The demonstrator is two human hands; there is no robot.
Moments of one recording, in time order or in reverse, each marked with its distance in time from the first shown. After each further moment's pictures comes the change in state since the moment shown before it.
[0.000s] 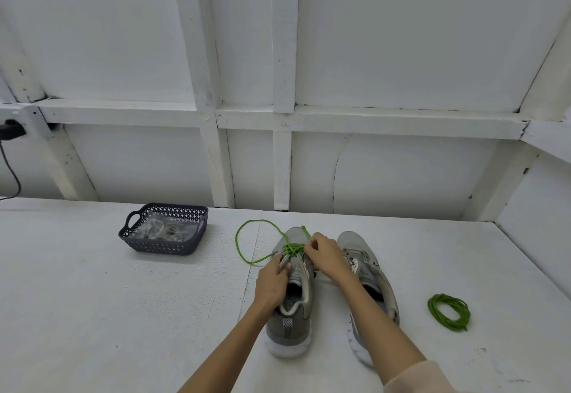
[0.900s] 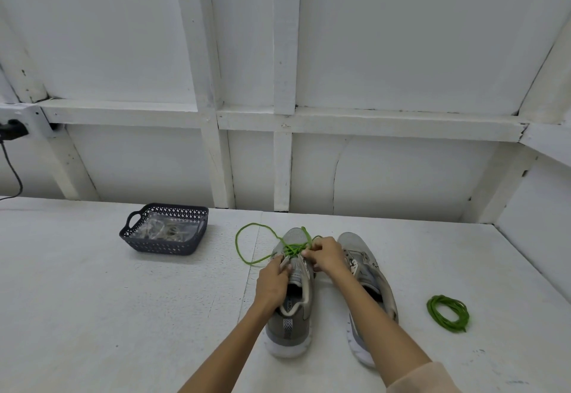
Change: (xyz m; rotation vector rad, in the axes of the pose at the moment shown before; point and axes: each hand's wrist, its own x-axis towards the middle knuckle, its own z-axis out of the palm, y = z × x) left_hand 0.002 -0.001 0.002 0.013 -0.012 -0.032; right_hand 0.009 0.008 0.005 0.190 0.035 0.183
